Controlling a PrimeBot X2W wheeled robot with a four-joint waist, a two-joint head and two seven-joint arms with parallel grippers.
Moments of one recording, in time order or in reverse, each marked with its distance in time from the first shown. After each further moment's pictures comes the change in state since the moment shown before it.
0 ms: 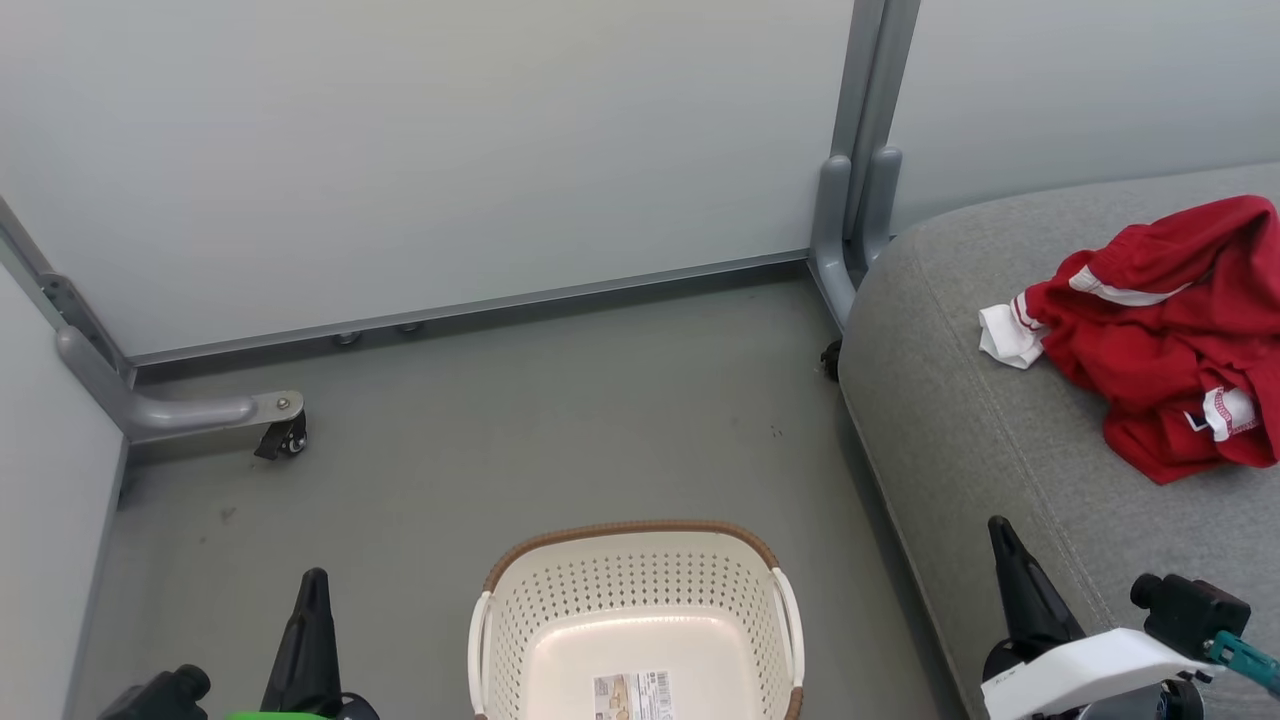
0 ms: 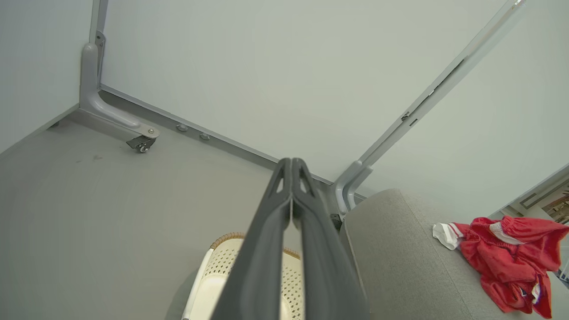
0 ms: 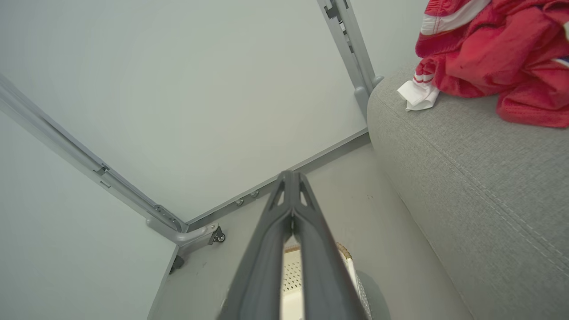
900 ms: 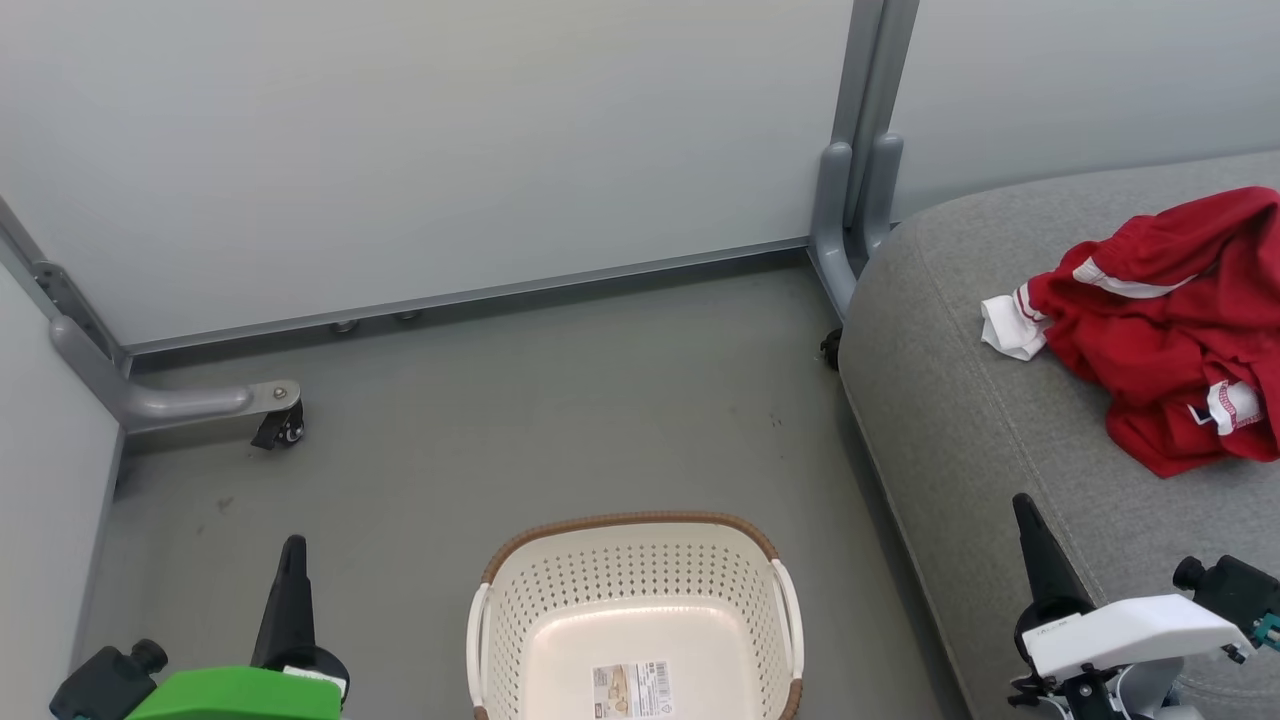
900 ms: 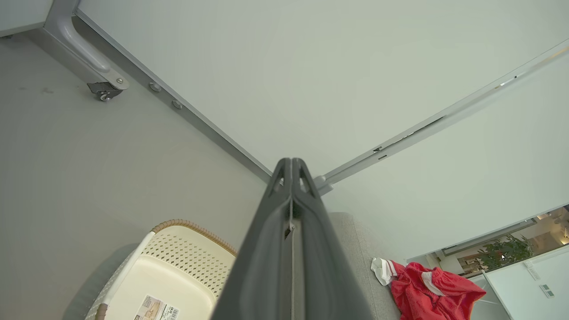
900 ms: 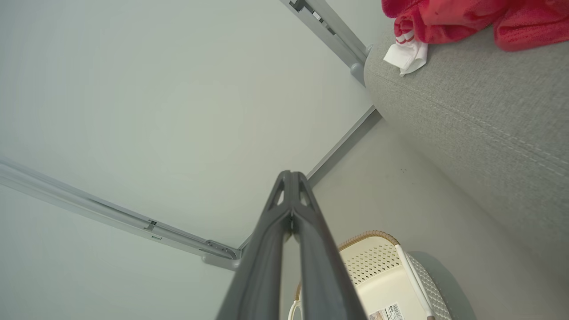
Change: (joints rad) left arm -0.087 0.010 0.033 0.049 -0.359 -0.012 0.081; right arm -0.057 -0.011 -0.040 0.032 0.375 0.000 0.084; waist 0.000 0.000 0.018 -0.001
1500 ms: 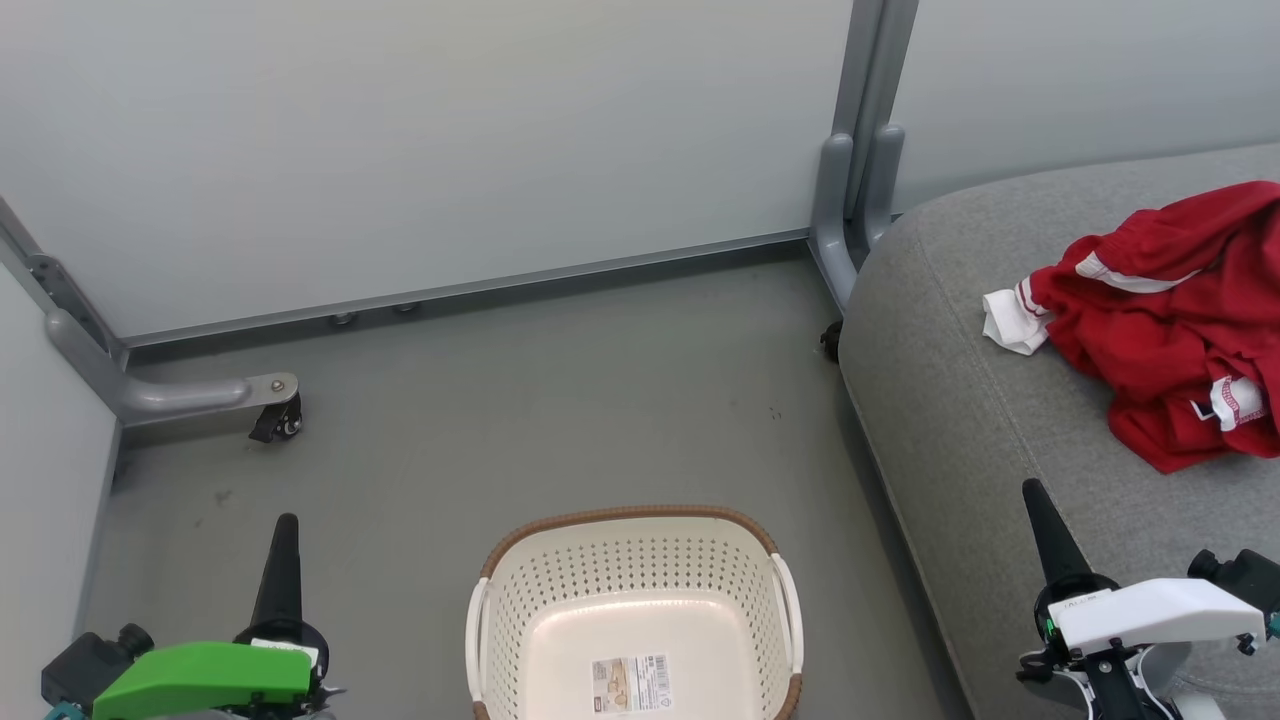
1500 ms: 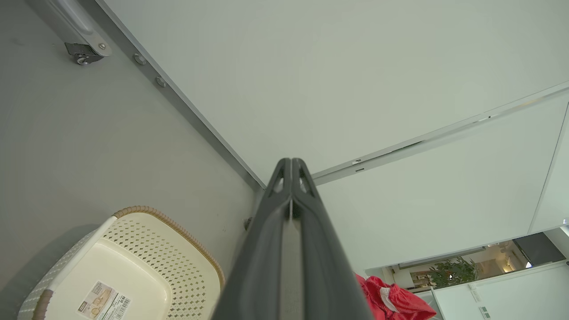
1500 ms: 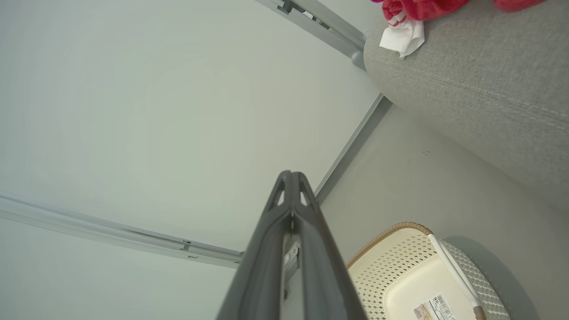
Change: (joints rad) left arm -0.048 0.001 0.022 0.027 -0.185 -0.005 0.050; right arm -0.034 -0.001 -0.027 0.017 0.193 0.000 0.048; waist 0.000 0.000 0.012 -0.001
